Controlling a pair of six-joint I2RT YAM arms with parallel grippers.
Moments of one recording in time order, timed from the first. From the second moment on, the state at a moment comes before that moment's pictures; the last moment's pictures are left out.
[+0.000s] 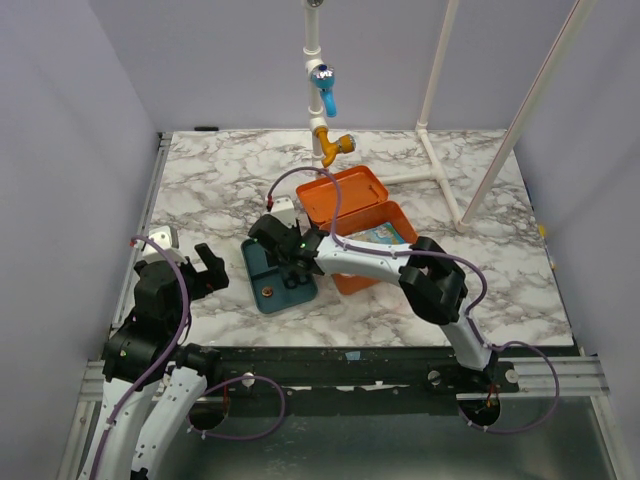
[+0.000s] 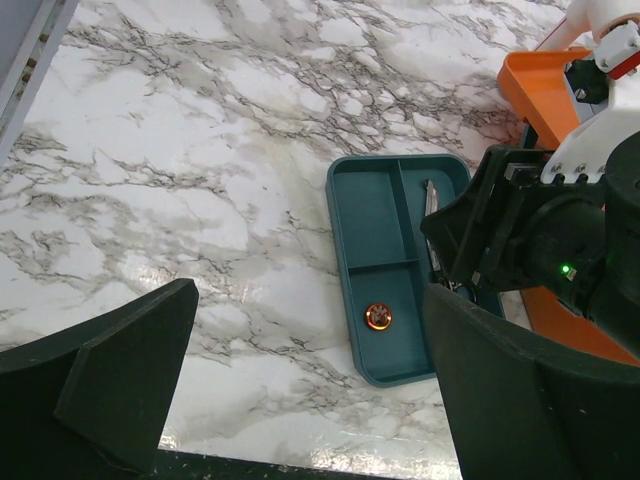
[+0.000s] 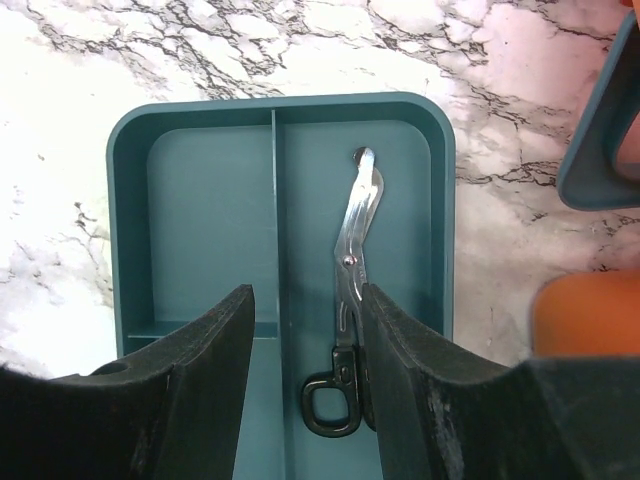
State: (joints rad) left arm -0.29 0.37 0.79 -0.85 -0.30 -0.42; right arm 1.10 2.16 1.70 -0.41 0.51 0.61
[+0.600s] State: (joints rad) left arm -0.29 0.37 0.78 -0.83 -0.30 -0.41; right arm 1.10 2.24 1.76 -0.41 0.42 0.62
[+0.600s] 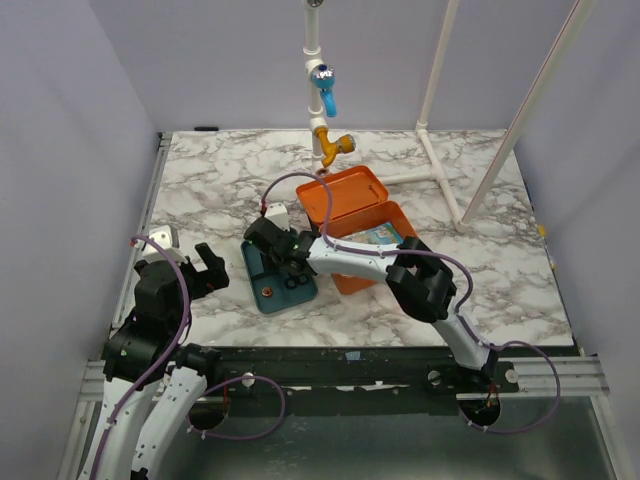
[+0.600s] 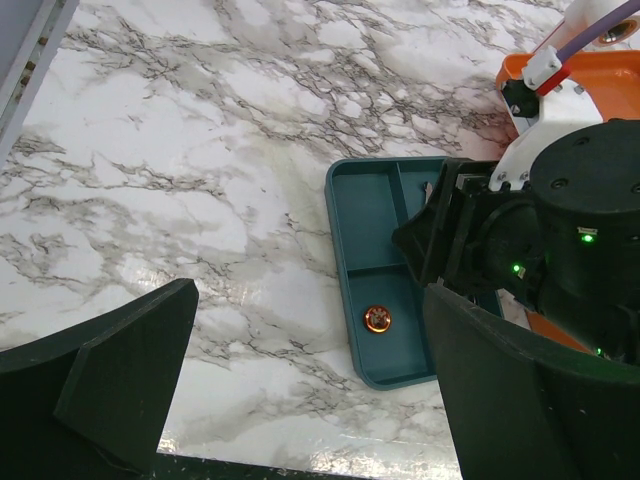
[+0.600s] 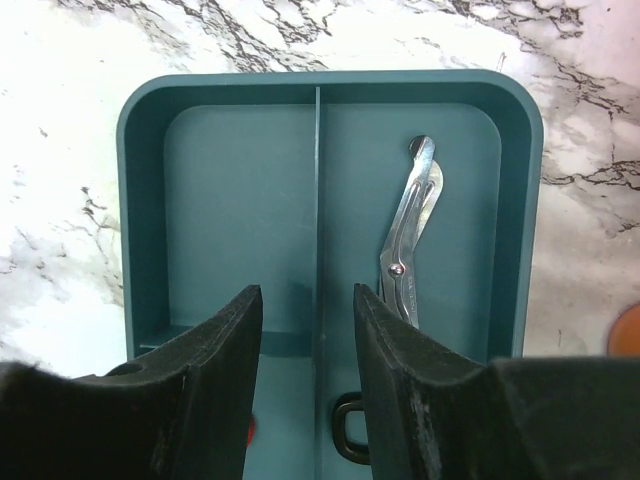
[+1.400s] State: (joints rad) left arm -0.29 0.37 0.78 -0.83 -0.30 -0.41; right arm 1.09 2.29 1.78 -0.41 0.40 0.62
